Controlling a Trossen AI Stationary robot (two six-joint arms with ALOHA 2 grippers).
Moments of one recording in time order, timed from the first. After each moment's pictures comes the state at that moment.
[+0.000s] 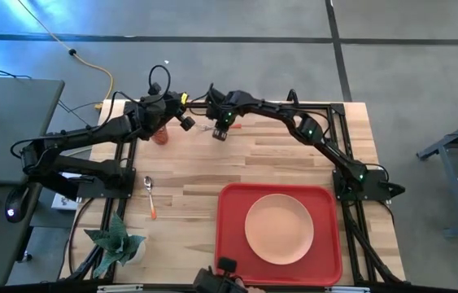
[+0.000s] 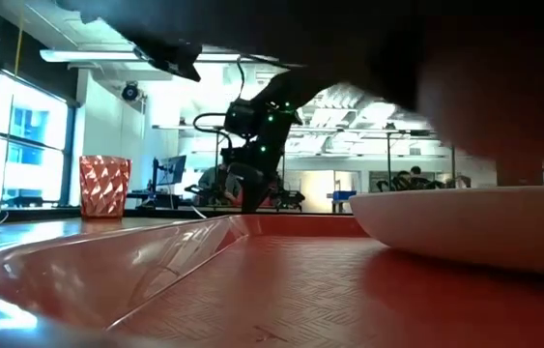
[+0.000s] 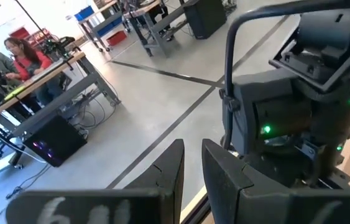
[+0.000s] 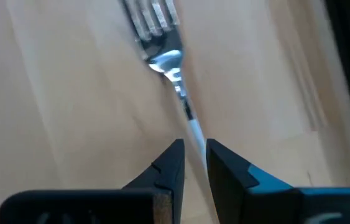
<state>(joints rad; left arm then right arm) 0.42 1.09 0.83 -0.03 -0.58 0.30 -0.47 2.59 2.35 -0.95 -0.05 -0.18</state>
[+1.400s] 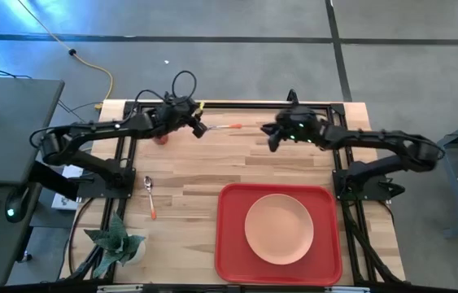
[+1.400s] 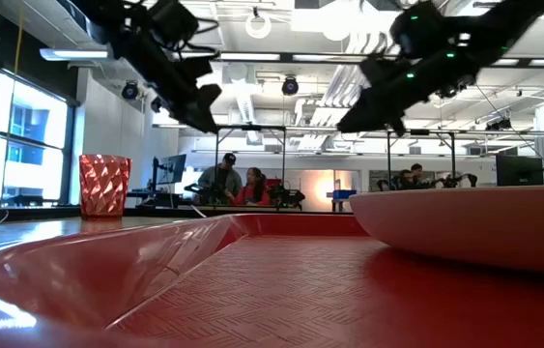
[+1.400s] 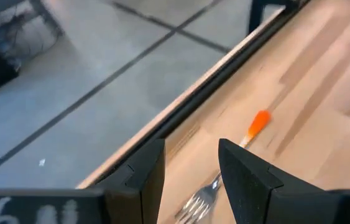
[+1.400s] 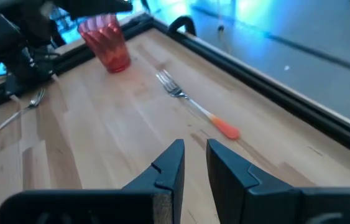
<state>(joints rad) 0.49 1.34 0.83 -0.07 -0.38 -0.01 -0.46 1.22 0.62 0.19 -0.02 0.24</state>
